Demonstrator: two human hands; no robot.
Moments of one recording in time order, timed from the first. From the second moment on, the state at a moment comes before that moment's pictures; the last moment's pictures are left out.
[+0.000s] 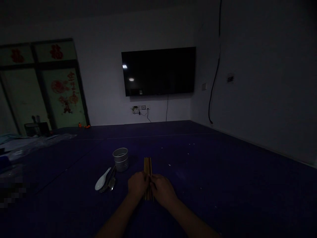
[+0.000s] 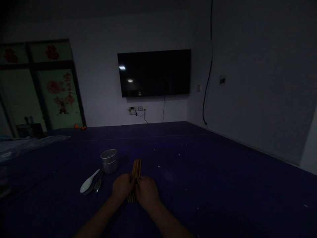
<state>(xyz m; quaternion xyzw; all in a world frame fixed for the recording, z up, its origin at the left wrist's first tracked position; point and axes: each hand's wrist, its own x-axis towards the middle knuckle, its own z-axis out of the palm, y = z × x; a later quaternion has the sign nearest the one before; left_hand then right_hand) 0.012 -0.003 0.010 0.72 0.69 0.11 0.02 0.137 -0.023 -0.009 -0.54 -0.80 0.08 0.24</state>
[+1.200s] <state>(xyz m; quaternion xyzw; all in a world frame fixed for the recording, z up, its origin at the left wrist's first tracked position) 0.010 -0.005 0.011 0.73 0.67 0.09 0.03 0.137 -0.029 -0.001 -0.55 -0.80 0.08 0.23</state>
